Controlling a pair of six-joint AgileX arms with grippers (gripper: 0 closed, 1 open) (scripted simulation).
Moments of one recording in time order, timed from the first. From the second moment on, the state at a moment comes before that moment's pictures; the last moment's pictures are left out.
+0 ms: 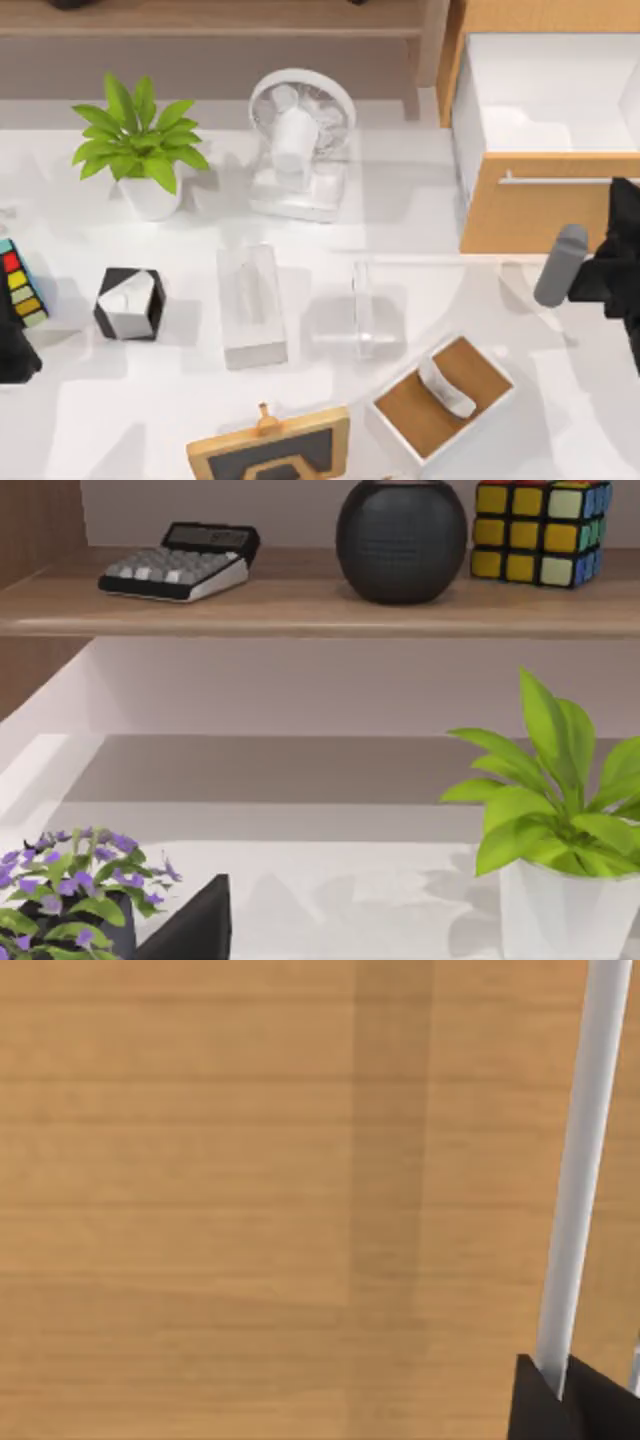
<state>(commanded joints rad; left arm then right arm) 0.00 0.00 0.00 0.00 0.00 0.00 0.32 2.00 0.27 1.71 0.35 -1.55</state>
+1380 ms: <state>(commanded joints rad) 0.00 0.00 0.00 0.00 0.00 0.00 0.33 1.99 0.25 1.74 0.36 -1.55</state>
